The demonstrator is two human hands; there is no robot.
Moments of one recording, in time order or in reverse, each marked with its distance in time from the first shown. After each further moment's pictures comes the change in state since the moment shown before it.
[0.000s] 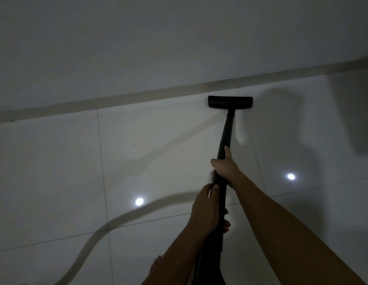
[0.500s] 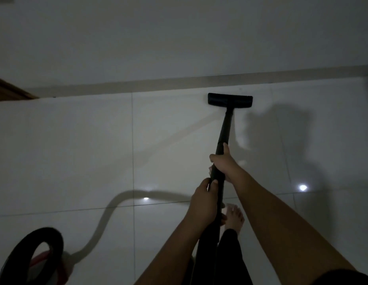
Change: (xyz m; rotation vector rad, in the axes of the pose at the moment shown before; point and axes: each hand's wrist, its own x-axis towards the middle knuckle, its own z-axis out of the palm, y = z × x) left_hand -0.044 -0.071 -0.097 -0.008 0.114 0.031; right_hand -0.040 0.031 0.125 0.030 -0.097 0.020
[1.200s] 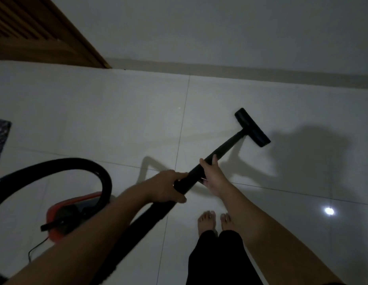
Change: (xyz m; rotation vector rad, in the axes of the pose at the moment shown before) left_hand -0.142 -0.055 -0.206 0.832 -0.106 0.045; right_hand -0.138 0.087 0.164 0.194 -0.367 0.006
